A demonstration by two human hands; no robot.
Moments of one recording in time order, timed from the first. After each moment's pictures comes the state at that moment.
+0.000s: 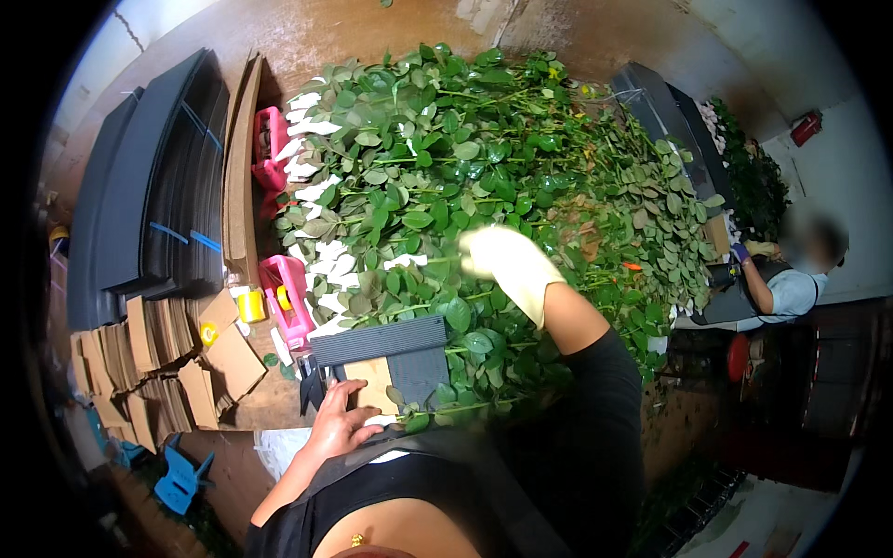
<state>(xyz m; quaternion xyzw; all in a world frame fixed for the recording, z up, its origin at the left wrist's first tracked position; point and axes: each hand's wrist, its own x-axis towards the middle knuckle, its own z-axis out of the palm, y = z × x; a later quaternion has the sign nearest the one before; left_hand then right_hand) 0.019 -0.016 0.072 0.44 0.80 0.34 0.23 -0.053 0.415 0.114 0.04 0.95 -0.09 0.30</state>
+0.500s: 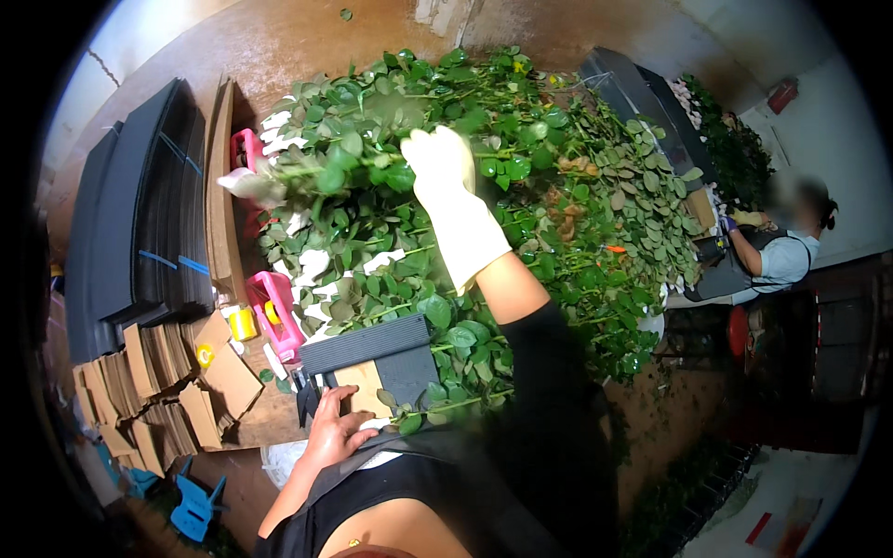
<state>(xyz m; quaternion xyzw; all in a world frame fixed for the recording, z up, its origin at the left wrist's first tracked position) 0.017 -0.008 0.082 0.44 0.80 0.33 0.23 -0.146 0.434 0.102 0.04 0.96 -0.01 -0.29</state>
